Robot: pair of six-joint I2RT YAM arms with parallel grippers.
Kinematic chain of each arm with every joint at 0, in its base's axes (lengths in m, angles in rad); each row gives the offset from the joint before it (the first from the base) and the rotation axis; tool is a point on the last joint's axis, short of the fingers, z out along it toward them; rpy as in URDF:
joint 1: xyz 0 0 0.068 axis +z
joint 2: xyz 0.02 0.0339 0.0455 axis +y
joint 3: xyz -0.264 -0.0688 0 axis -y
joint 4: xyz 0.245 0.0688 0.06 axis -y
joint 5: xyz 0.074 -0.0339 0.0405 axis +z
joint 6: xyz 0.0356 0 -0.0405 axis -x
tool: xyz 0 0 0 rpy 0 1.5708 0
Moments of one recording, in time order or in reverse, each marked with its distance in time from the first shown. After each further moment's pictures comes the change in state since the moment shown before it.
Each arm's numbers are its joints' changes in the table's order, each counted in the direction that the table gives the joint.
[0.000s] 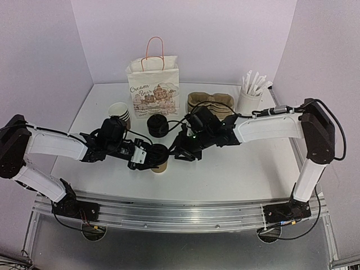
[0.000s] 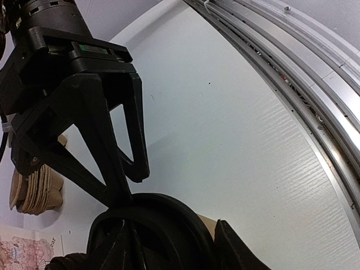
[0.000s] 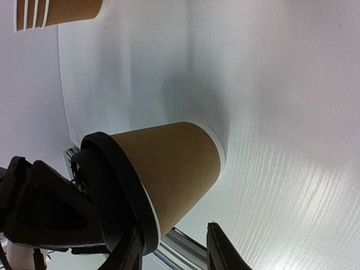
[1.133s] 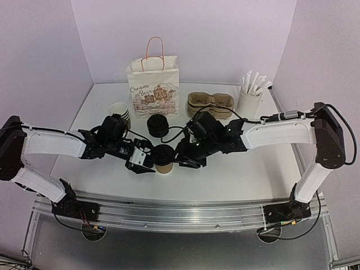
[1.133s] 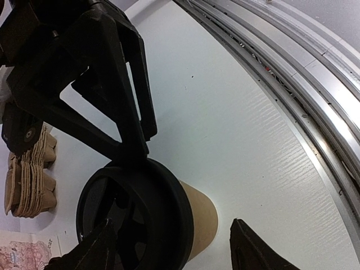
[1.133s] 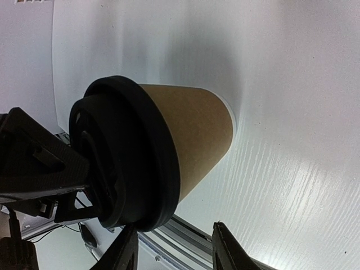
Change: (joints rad) left arm -0.003 -0.033 0.050 -0.160 0.001 -0.078; right arm 0.069 -0.096 -0.070 -0.051 -0.059 0.016
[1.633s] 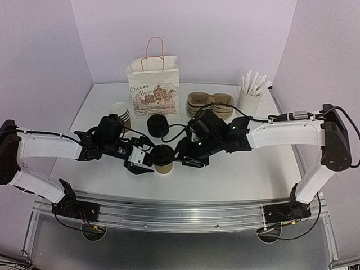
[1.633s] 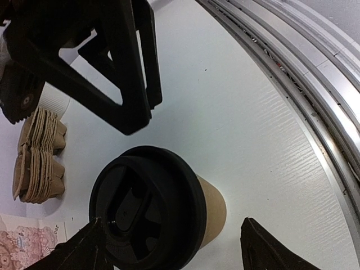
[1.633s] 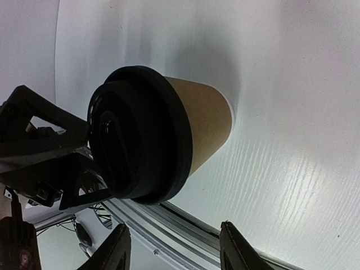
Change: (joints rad) left arm -0.003 -0.056 -0.020 0.006 0.060 0.040; right arm 0.029 -0.048 0.014 -0.061 -0.041 0.014
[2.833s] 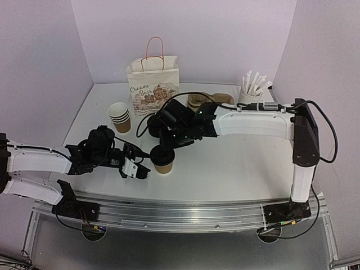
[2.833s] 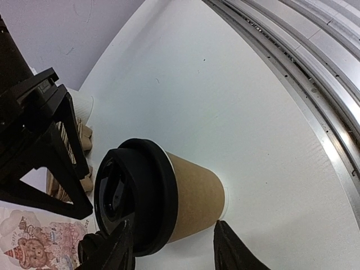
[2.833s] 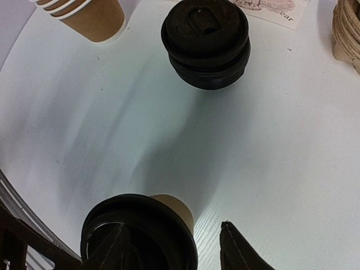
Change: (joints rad) left arm -0.066 -0.170 -0.192 0.153 0.147 -0.070; right arm 0.042 0.293 0.495 -0.321 -0.425 0.467
